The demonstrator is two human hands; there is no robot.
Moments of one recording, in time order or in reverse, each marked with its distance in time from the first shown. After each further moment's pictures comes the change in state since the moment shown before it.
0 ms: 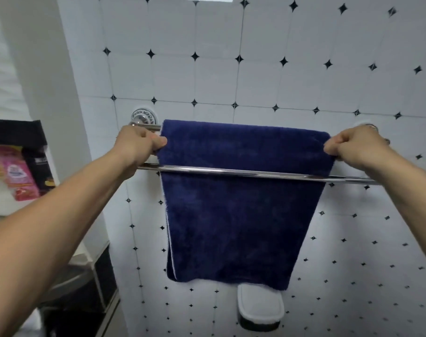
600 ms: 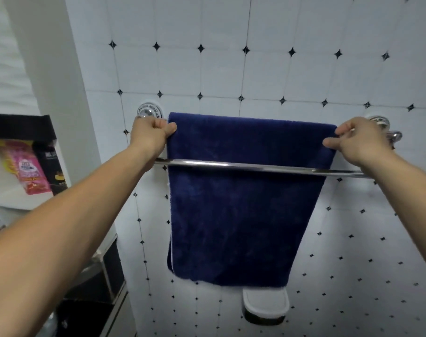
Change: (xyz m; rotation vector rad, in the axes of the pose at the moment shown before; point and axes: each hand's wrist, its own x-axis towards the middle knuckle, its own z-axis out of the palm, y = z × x) left_hand 0.011 -0.009 0.017 -0.030 0.110 0.055; right_hand 0.000 0.002 0.020 0.063 0.078 0.007
